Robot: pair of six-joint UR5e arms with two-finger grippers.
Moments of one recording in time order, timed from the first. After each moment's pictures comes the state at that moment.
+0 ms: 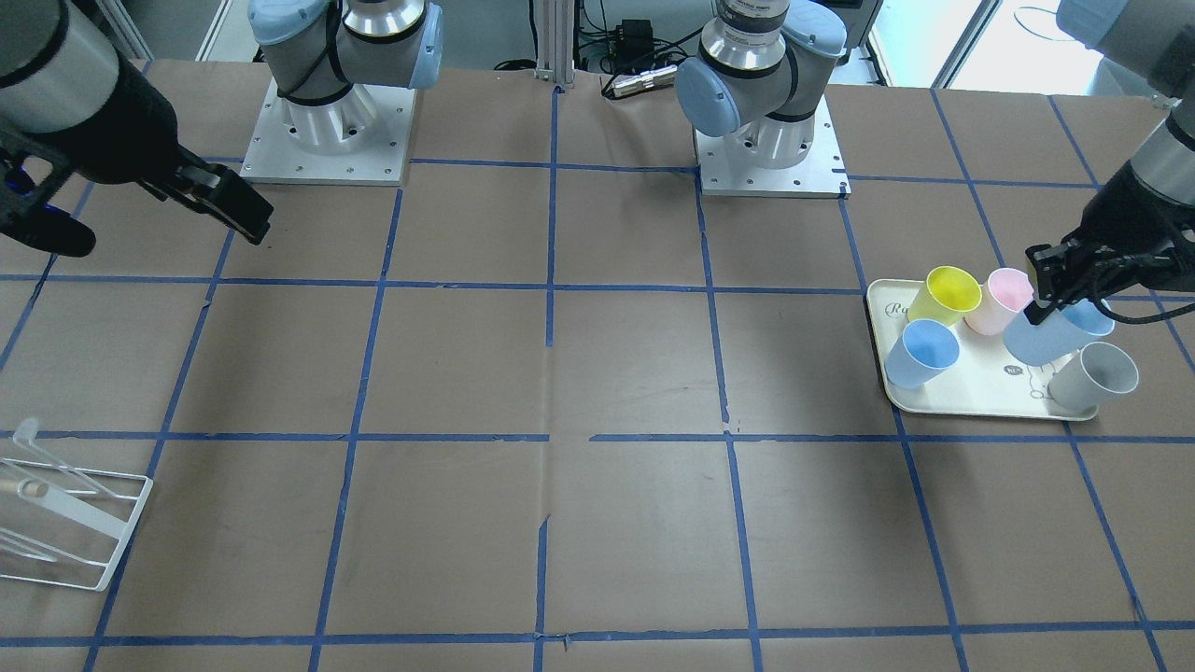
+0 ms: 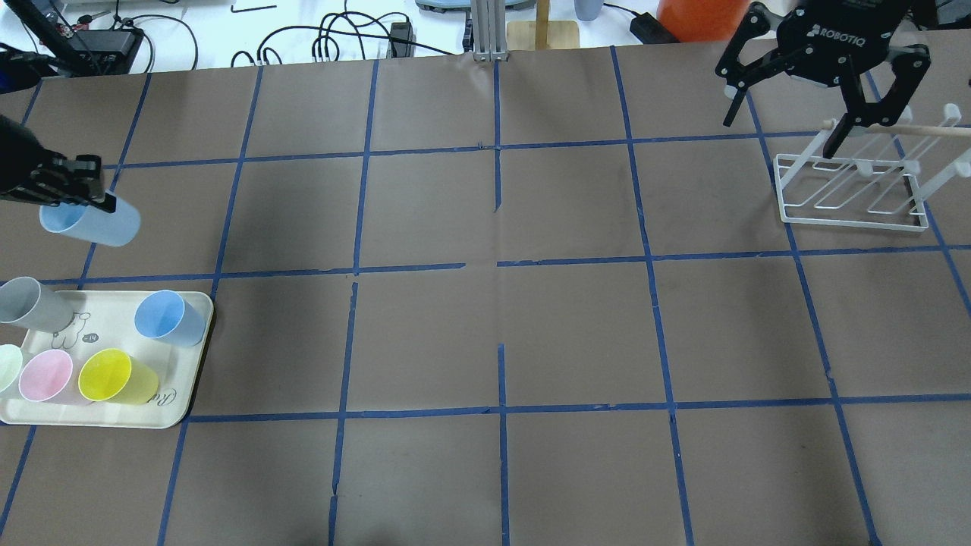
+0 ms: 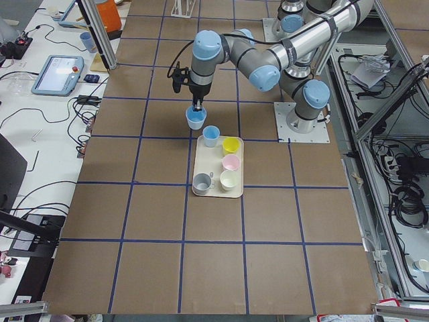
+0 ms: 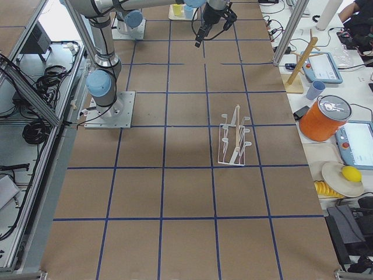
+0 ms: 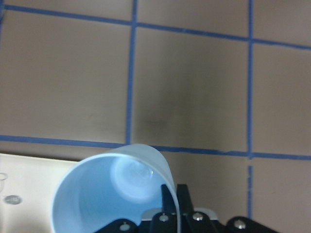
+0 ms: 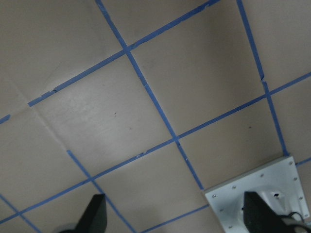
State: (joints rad) left arm -0.95 -1.59 -1.80 -1.27 1.48 0.65; right arm 1.51 -1.41 1.28 -1.21 -1.60 0.37
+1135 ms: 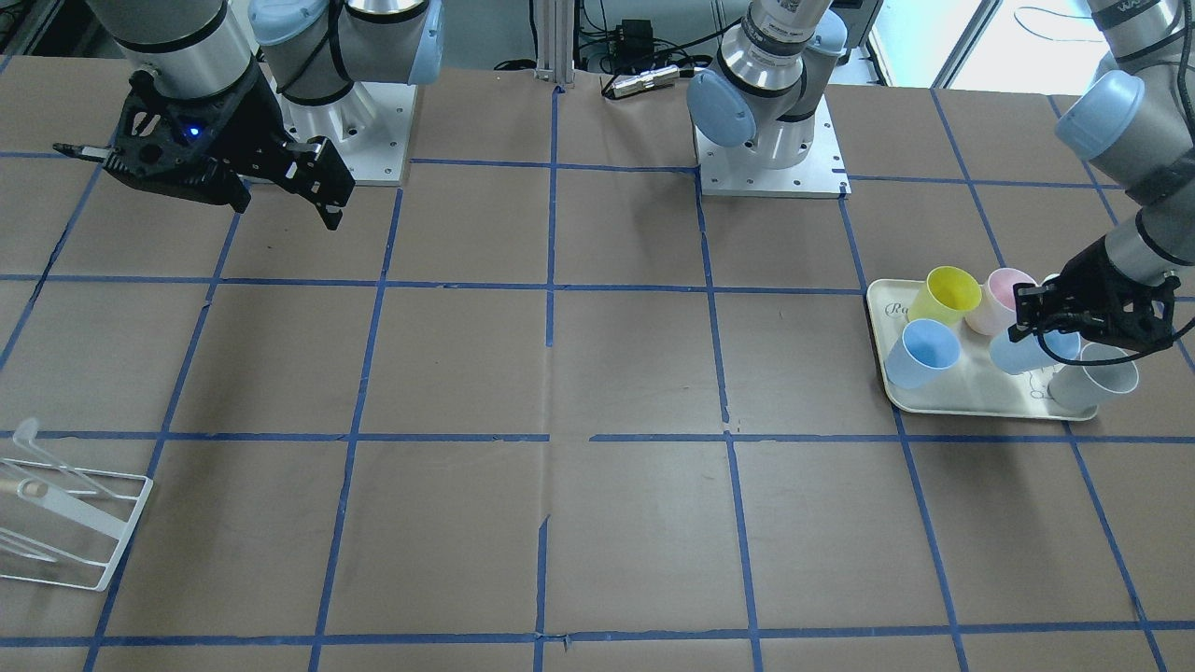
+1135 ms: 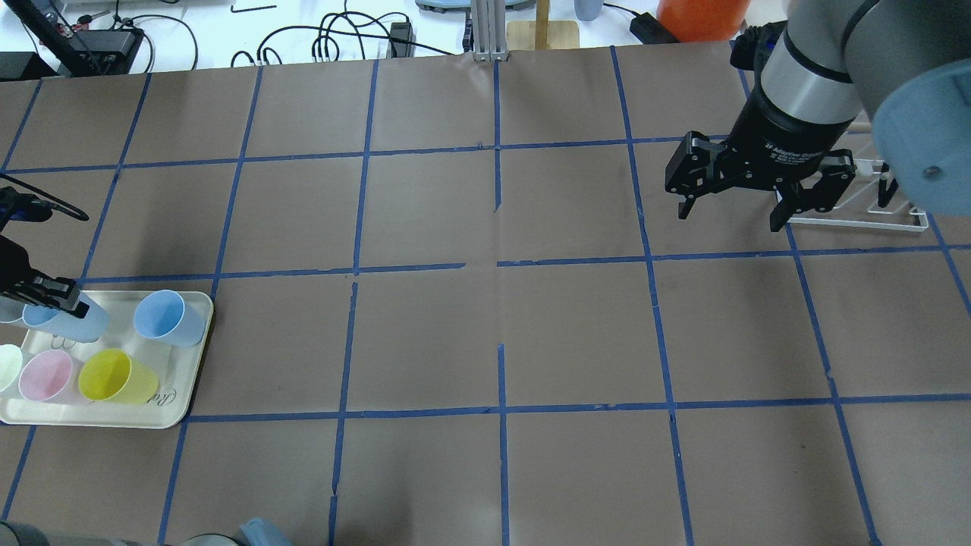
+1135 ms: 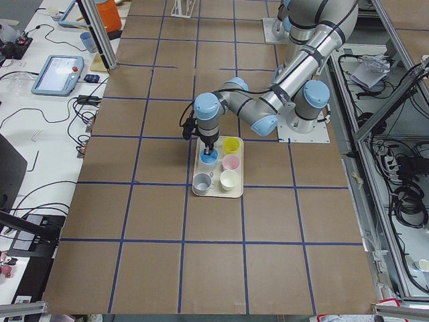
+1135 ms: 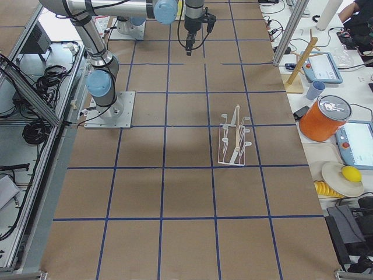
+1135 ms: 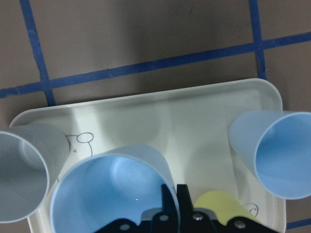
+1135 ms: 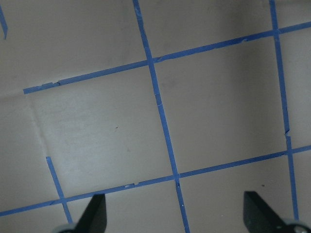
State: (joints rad) left arm -0.83 -1.76 -1.92 -1.13 1.55 0.91; right arm 1.55 -1.66 1.69 -1.56 -1.53 0.19
